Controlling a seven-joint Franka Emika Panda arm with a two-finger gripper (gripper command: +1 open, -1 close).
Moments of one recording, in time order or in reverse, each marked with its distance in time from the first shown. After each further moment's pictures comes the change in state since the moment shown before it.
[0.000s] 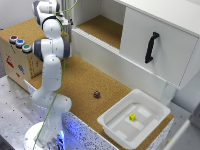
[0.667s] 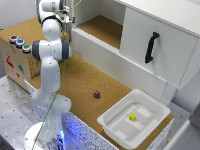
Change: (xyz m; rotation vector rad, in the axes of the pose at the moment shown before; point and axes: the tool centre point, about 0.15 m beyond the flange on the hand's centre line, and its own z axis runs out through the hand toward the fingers) arm -0.085 0.109 -0.082 -0.139 0.065 0.463
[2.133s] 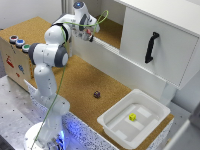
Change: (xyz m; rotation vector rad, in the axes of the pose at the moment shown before) arm 0.078 0.174 0.038 -0.041 0.464 0.369
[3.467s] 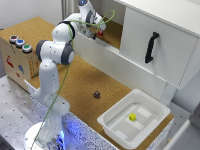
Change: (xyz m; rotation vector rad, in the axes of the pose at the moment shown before) arm 0.034 0.008 -0.018 -0.135 0.044 0.120
